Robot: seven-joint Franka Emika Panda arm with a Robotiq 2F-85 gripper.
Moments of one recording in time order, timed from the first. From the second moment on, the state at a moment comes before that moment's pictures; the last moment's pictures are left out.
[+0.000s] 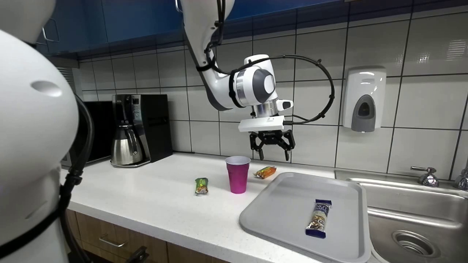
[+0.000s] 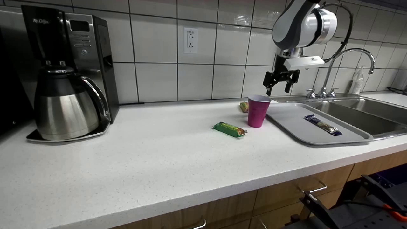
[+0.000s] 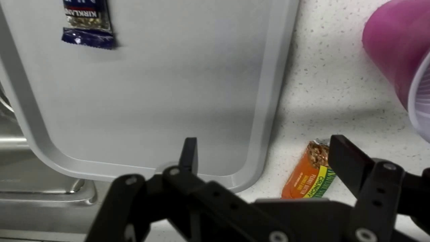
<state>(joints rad) -0.06 0.30 -0.16 -2.17 -0.14 2.70 -0.08</state>
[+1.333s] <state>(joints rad) -0.18 0.33 -0.21 -2.22 -0.12 2.70 -0.08</state>
